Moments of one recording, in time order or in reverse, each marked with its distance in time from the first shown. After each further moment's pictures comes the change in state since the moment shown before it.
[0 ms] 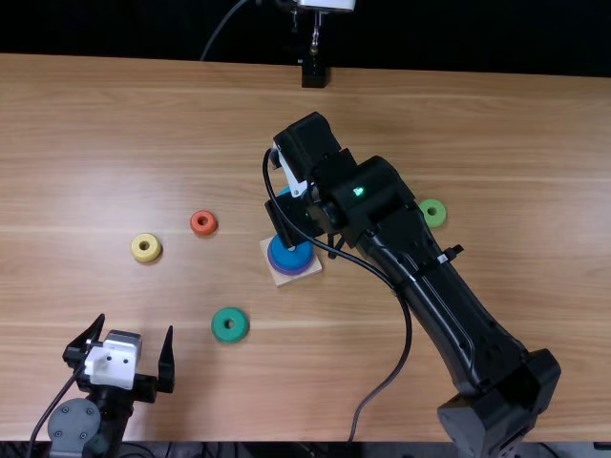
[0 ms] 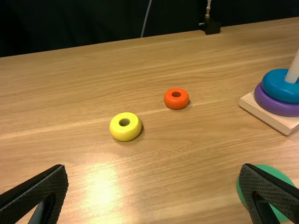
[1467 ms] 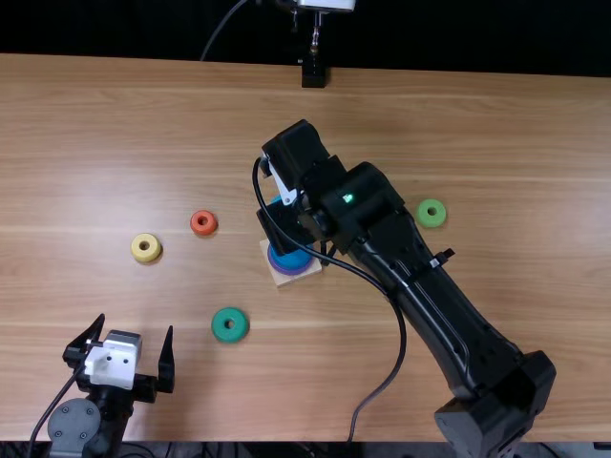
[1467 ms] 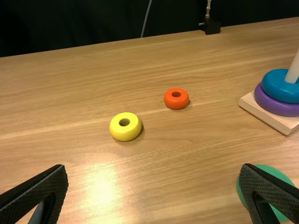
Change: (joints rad) left arm 0.000 0.000 0.000 0.000 0.000 0.000; right arm 0.037 0.000 -0.008 -0.005 0.000 0.005
